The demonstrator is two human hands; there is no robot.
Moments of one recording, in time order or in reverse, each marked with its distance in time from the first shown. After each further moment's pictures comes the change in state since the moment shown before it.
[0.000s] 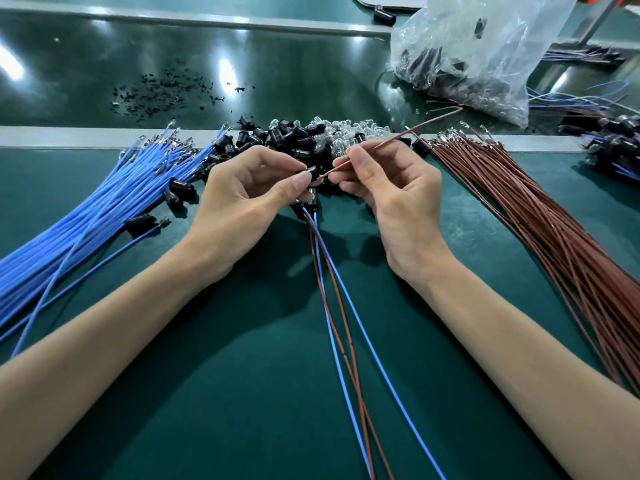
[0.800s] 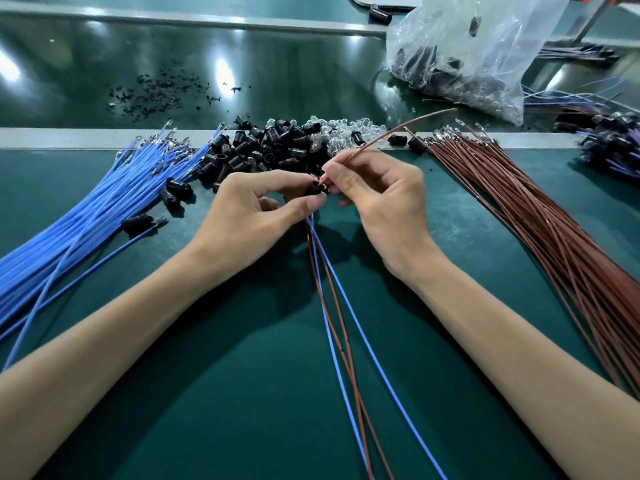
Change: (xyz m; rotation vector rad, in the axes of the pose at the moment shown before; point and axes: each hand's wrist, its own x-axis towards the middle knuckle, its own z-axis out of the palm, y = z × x) left_hand -0.005 -0.003 0.004 0.280 -0.090 0.053; right_hand -0.001 0.004 -0.001 -0.315 -0.081 -0.101
